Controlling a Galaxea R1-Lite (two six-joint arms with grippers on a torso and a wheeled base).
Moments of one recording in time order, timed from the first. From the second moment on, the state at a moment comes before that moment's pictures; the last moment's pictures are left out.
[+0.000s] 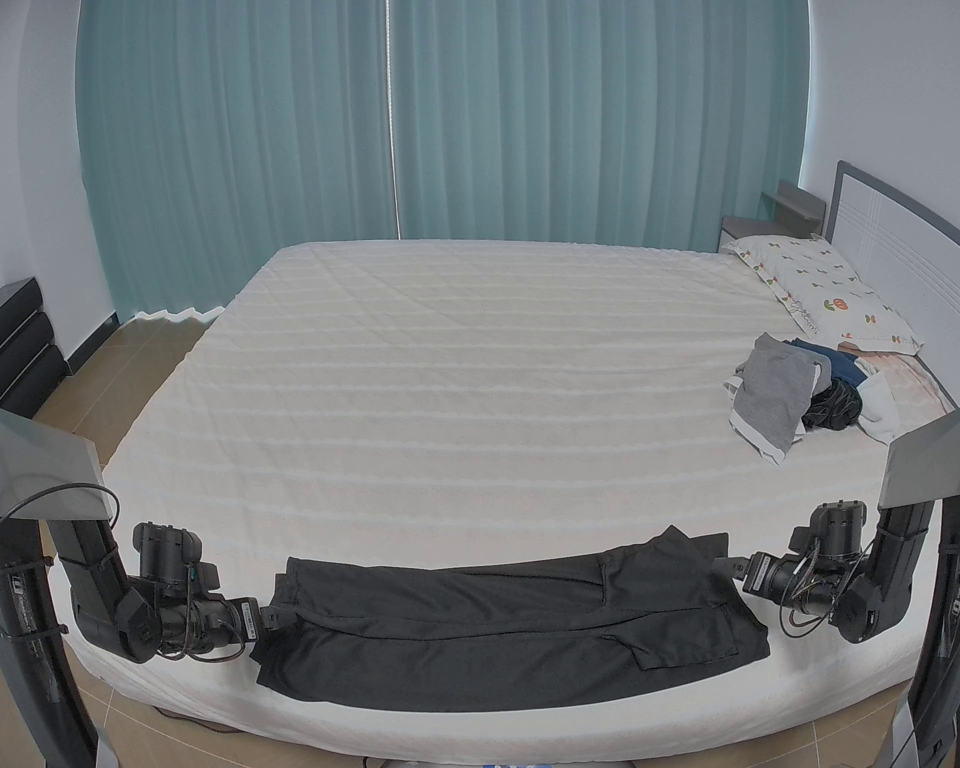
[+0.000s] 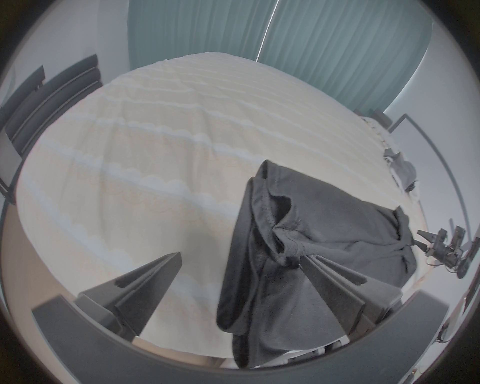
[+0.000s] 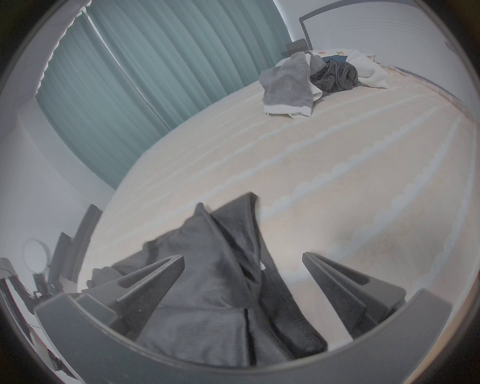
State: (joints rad) left arm 0.02 2.19 -0.32 -0.96 -0.20 -0.26; right arm 0.00 2.30 -0.34 -1.30 0.15 0.42
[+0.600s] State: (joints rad) left arm 0.14 2.07 -0.42 -0.72 -0.37 -0.22; right arm -0.05 2.27 -0.37 -1.29 0.33 0.53
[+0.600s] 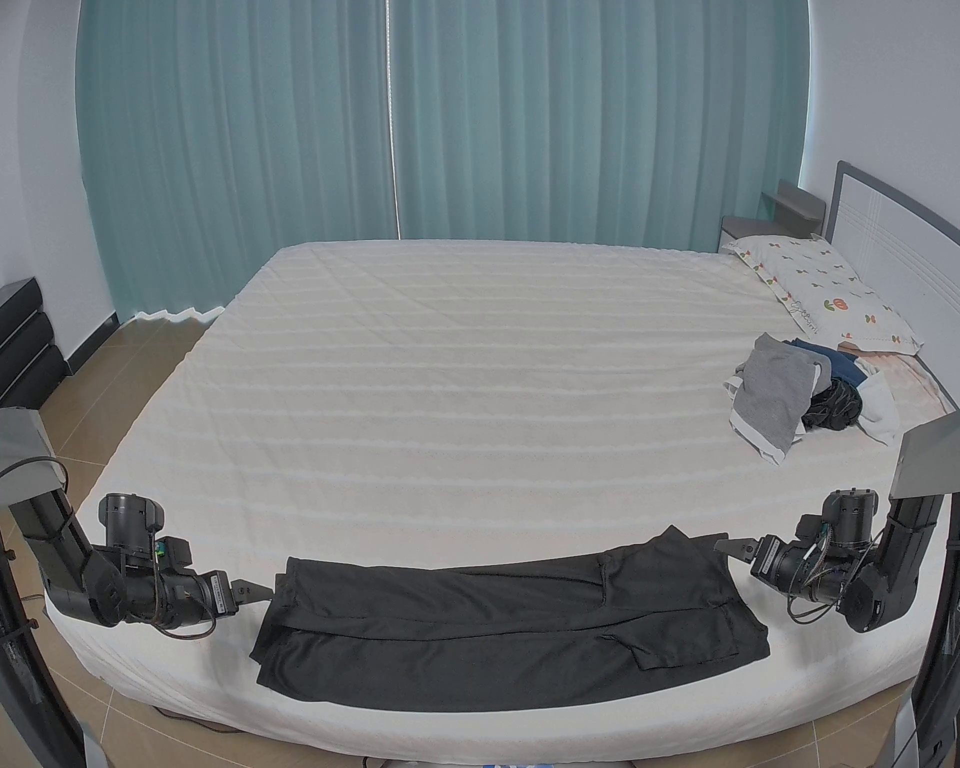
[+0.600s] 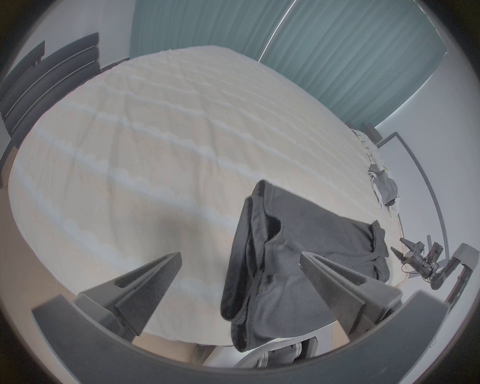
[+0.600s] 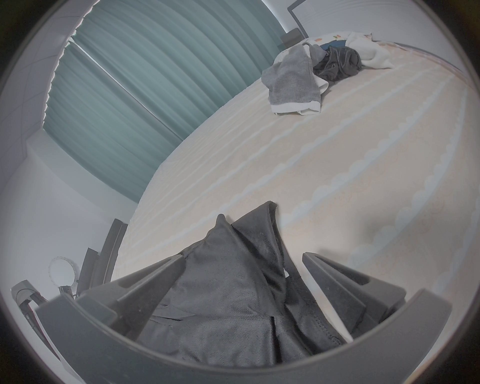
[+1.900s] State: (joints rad) left arm -0.01 2.26 -0.52 -0.80 -0.39 -0.14; right arm -0.05 2.31 -0.39 -1.29 0.39 0.54
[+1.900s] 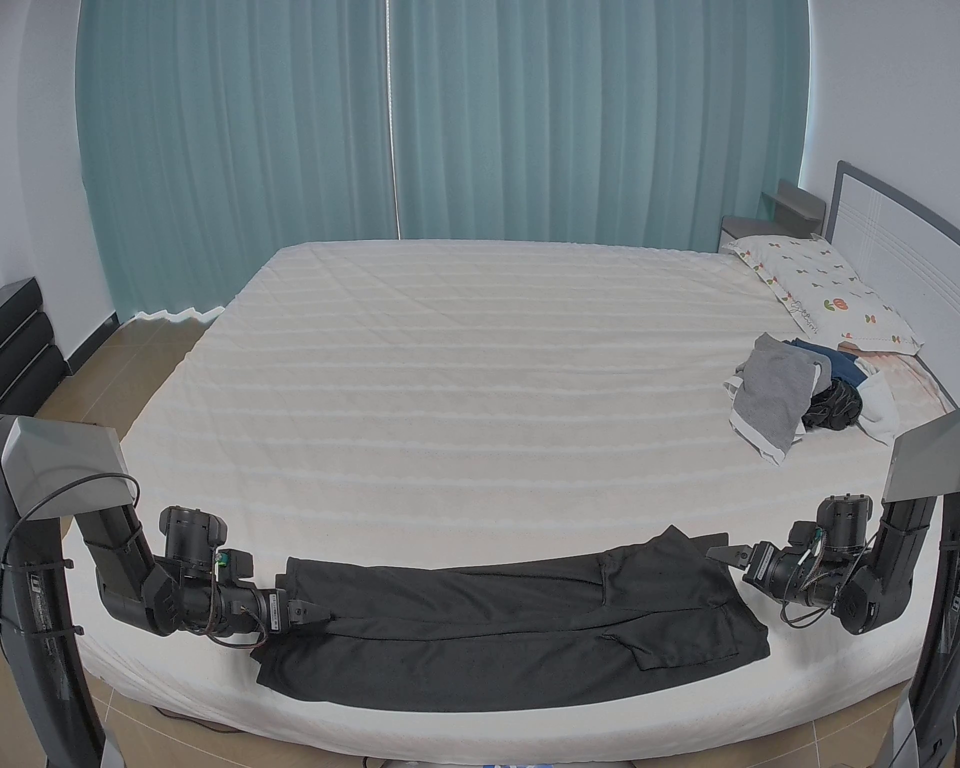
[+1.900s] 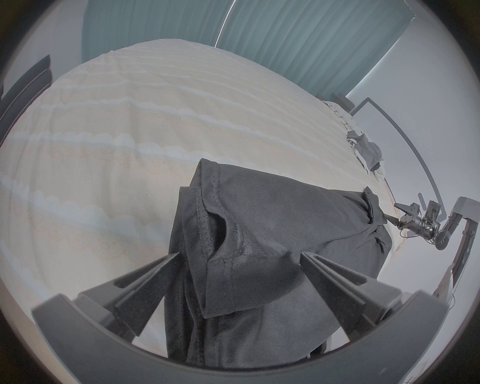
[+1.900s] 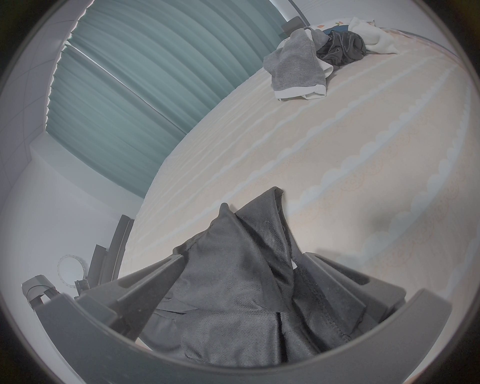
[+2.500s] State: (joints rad) left arm 0.01 2.28 -0.49 -0.83 -0.41 -0.15; right arm -0.05 2.31 -0.38 -1.30 0.39 0.54
